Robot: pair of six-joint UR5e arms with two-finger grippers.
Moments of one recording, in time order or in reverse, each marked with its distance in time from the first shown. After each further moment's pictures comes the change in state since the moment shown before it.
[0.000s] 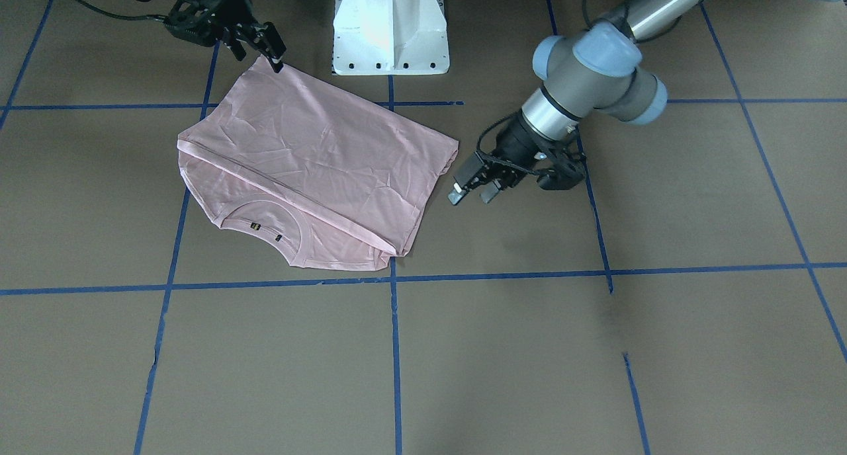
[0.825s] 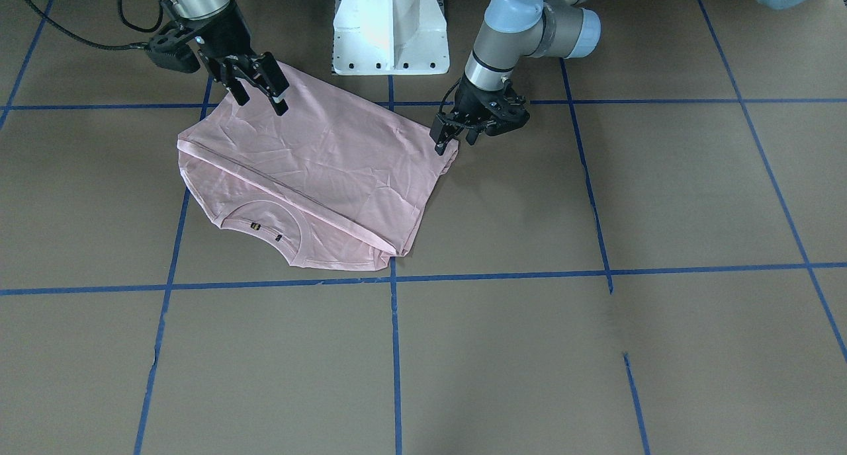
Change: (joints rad) left arm 0.240 0.037 -0.106 0.374 0.149 -0.058; right arm 0.171 0.136 -0.073 0.003 -0.009 -0.080
